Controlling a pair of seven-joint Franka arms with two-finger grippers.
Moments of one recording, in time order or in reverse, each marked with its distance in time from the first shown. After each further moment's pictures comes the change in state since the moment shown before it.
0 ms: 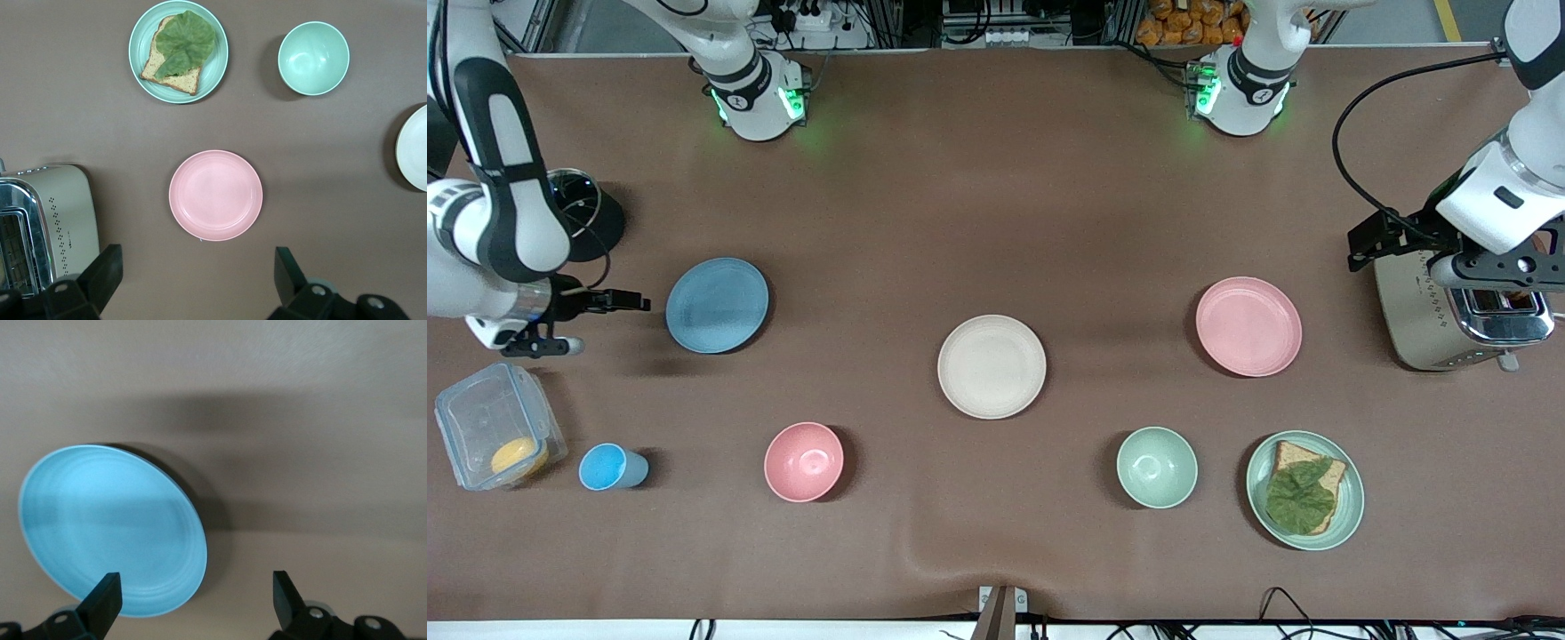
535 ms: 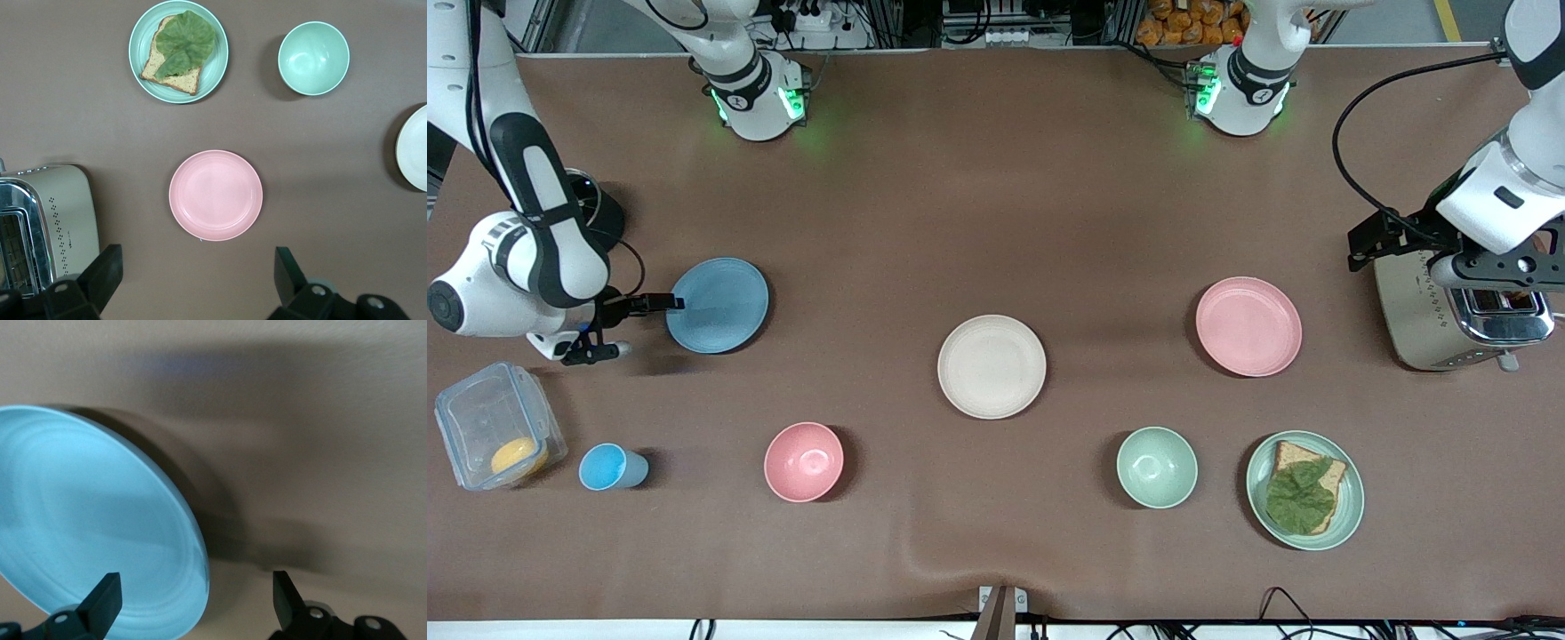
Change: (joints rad) left arm 0.000 0.000 0.000 0.000 0.000 0.000 0.000; right arm 0.000 0.126 0.007 0.001 0.040 0.013 -0.142
